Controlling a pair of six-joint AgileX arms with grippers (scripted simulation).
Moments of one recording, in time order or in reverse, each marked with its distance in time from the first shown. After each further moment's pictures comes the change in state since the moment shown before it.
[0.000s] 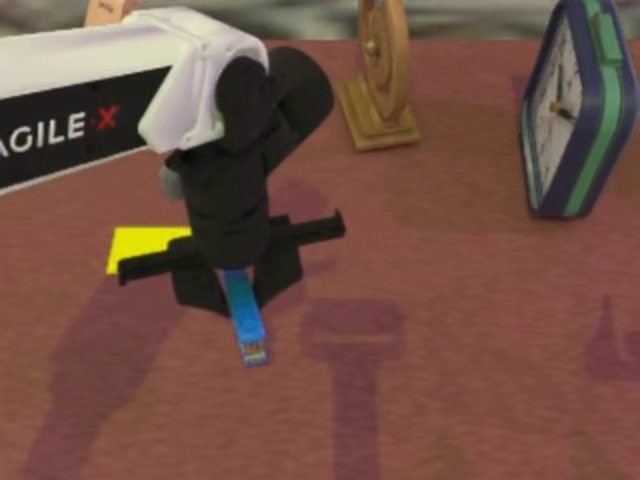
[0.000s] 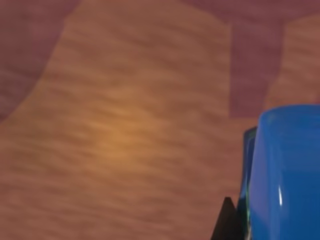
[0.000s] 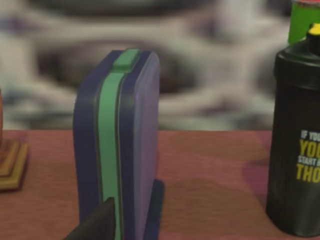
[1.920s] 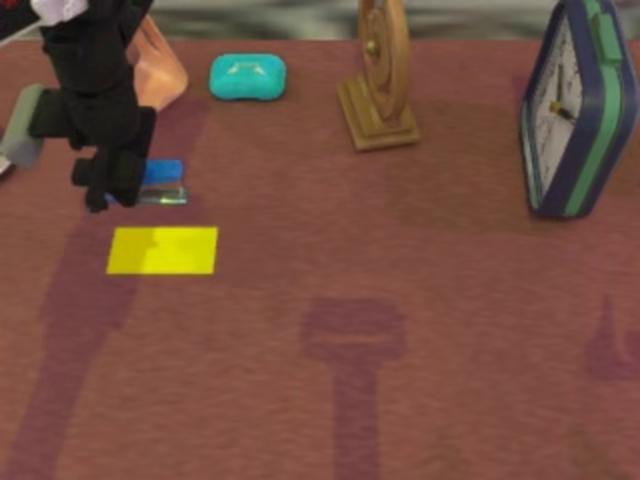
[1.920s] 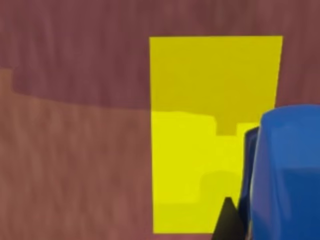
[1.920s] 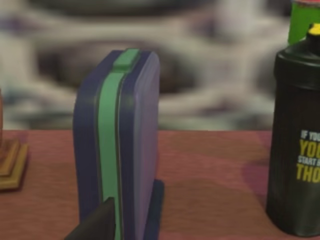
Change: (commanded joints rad) left arm 0.408 0.335 0.424 -0.094 -0.006 -0.887; right arm 0.000 0.000 0.000 0.000 0.000 0.000
